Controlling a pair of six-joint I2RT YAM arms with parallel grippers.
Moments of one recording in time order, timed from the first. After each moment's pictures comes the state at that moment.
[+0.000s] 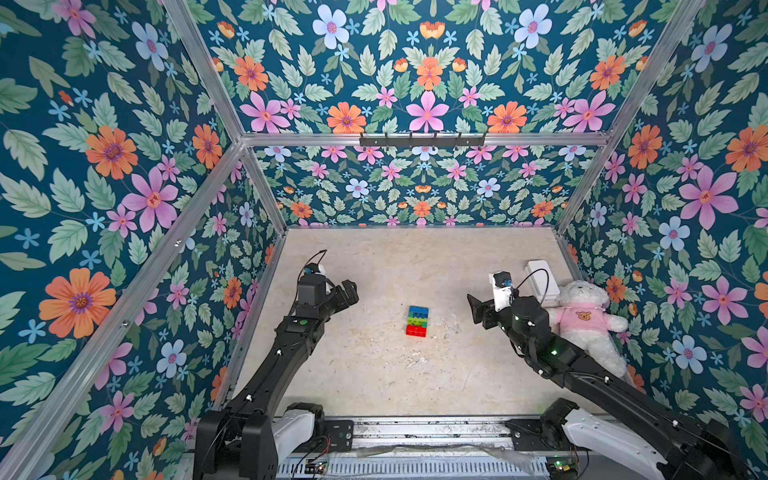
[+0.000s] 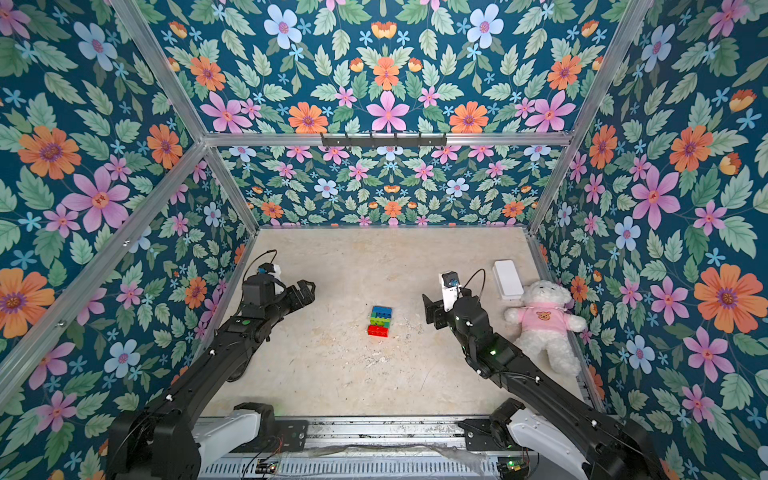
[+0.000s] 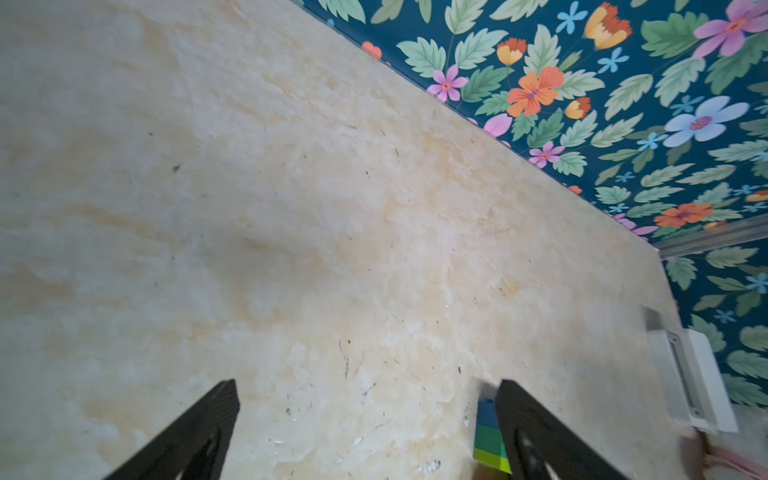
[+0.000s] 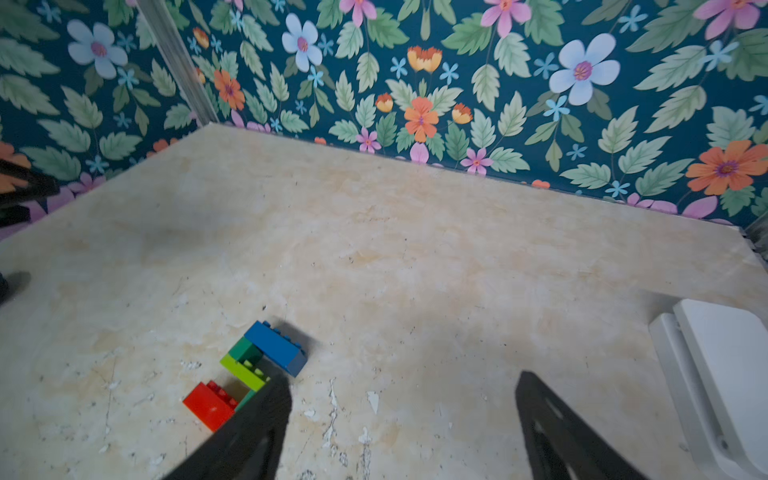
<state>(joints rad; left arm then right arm) -0.16 1.13 0.71 -0.17 0.03 -0.52 0.64 0.89 0.55 0.04 0.24 0.12</state>
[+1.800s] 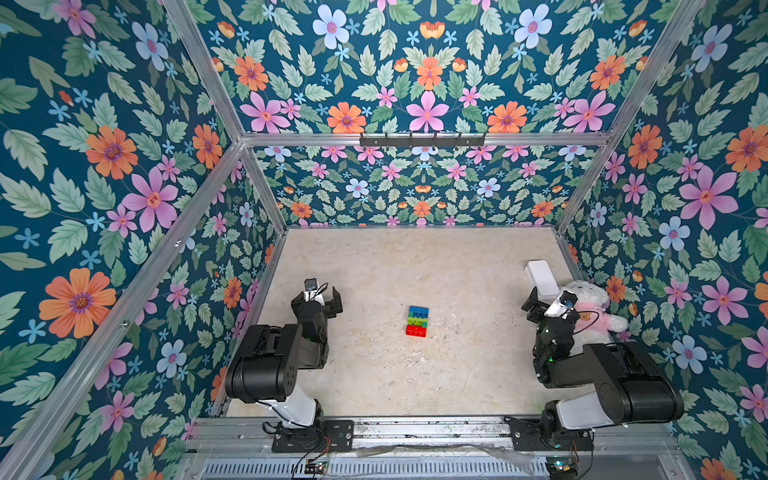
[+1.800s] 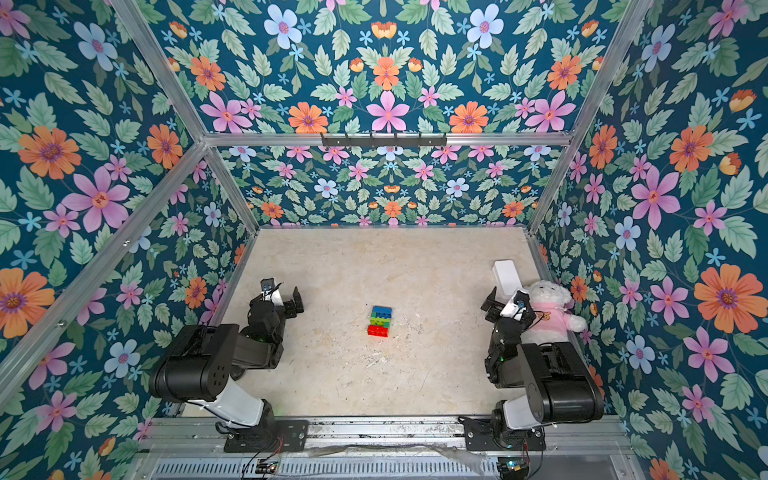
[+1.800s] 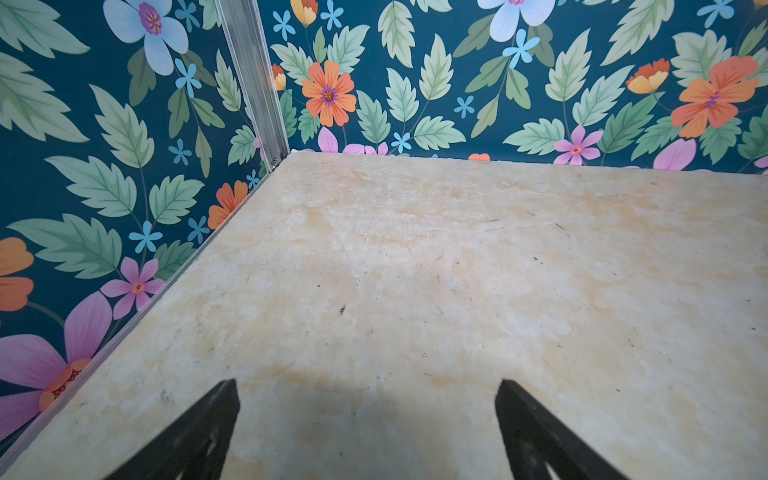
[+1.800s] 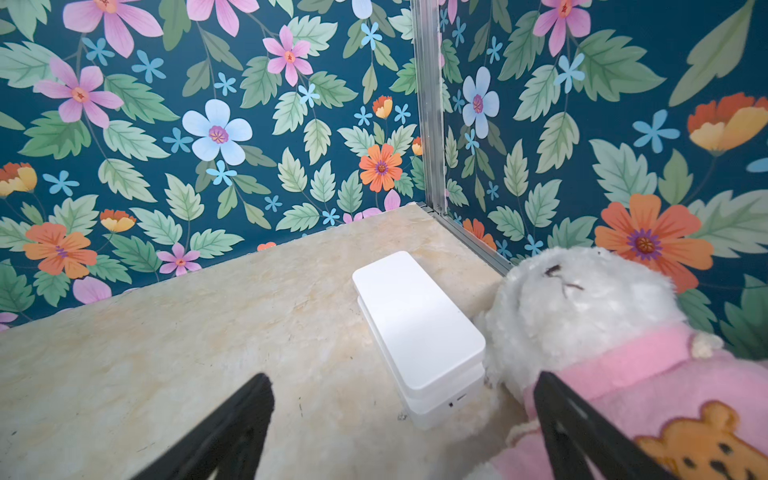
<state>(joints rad) -0.04 1.60 0.29 1.09 -0.22 -0.01 0.06 1.46 0.11 1.31 0.39 0.16</state>
